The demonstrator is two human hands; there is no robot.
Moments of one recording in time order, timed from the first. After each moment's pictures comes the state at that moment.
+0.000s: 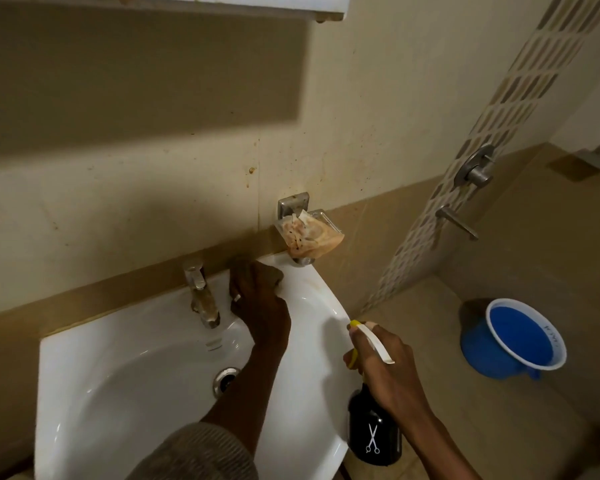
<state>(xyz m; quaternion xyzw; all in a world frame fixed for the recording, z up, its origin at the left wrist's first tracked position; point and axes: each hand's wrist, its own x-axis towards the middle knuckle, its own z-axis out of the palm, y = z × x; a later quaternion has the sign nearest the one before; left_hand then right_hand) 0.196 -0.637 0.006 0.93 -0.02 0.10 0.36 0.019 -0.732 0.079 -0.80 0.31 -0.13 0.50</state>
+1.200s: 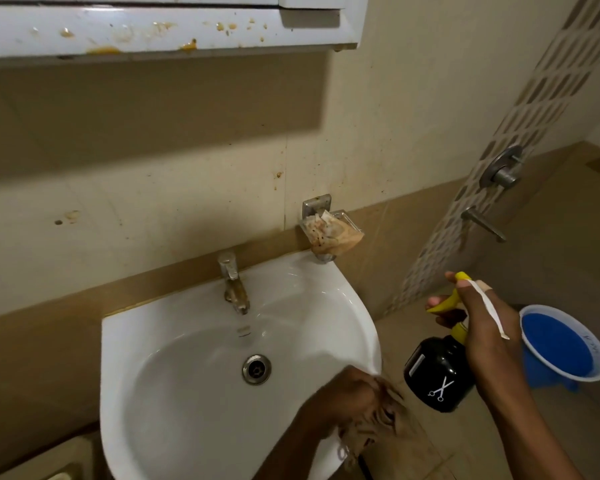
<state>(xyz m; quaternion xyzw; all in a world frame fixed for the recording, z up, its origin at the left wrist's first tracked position) 0.052 -0.610 0.067 0.72 -0.19 -0.48 0.46 -0.006 -0.780 0.154 -0.69 0.35 -0.29 0.56</state>
